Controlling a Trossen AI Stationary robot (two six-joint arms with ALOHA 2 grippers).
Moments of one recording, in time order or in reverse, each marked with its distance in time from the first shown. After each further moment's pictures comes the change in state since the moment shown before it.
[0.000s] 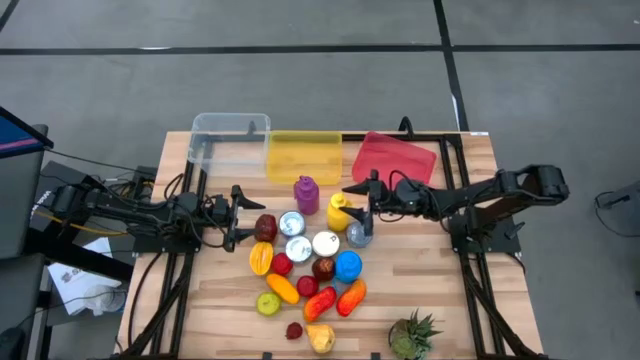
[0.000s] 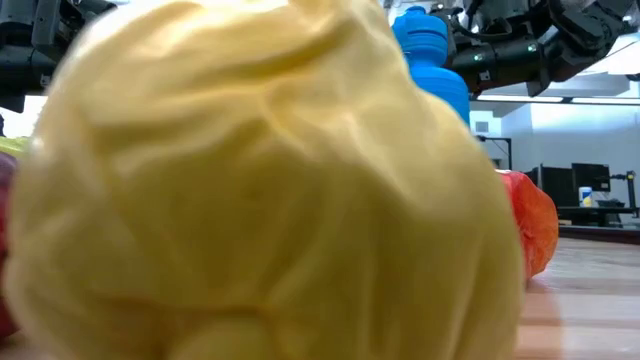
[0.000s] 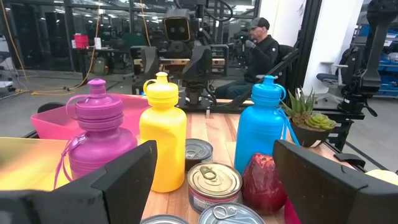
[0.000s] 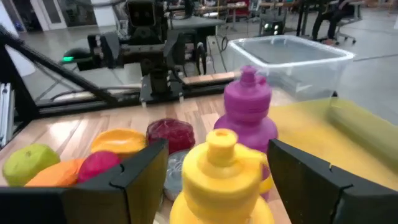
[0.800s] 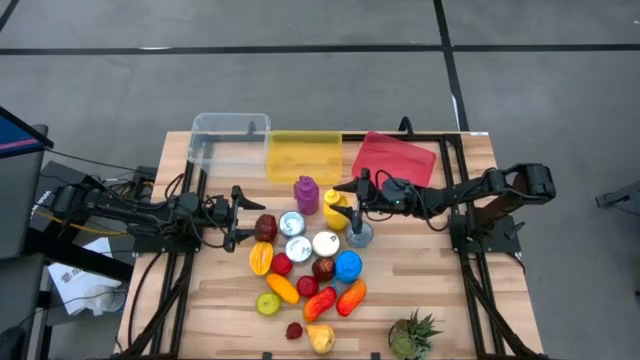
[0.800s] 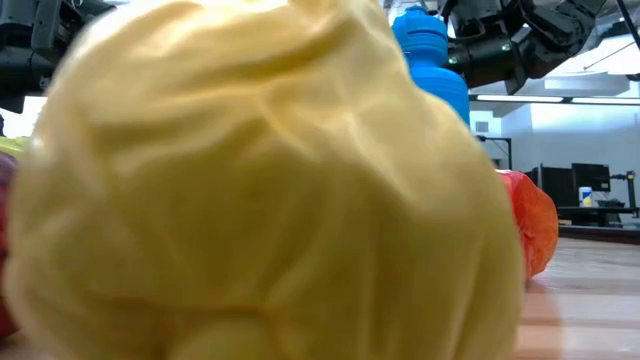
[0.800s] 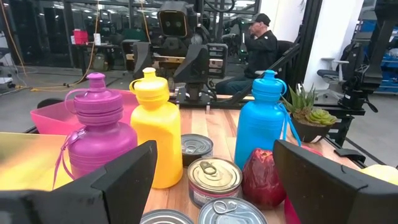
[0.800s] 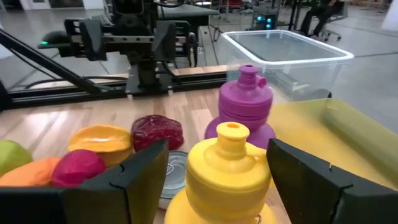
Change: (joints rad) left arm 0.000 0.000 0.000 -0.018 0.001 0.000; right arm -0.002 0.097 0.105 -0.061 0.039 -0.042
